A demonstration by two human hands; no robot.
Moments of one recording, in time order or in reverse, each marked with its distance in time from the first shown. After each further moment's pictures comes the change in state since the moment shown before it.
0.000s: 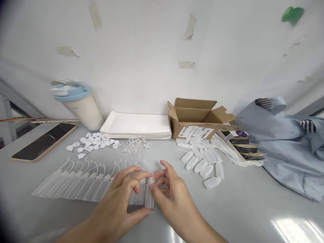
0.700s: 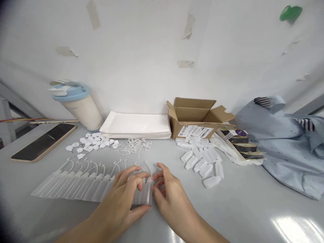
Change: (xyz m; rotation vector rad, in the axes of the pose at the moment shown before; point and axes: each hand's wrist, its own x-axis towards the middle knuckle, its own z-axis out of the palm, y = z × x) left_hand 0.001 -0.004 0.006 0.086 -0.037 -0.009; right_hand 0.003 0.016 0.000 -0.296 -0.013 -0.077
